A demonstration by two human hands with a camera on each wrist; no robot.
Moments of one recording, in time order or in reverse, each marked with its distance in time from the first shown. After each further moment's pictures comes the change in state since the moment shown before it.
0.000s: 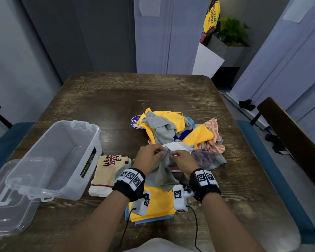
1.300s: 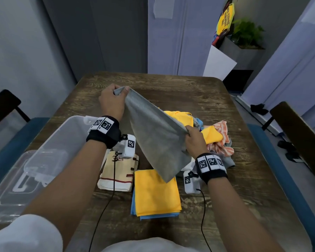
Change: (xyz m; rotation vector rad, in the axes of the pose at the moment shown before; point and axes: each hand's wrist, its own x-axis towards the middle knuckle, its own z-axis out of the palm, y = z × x) left_hand 0.053 0.026 -0.173 -0.205 0.724 -0.049; right_hand 0.003 -0.052 -0.015 -0.498 0.233 -0.586
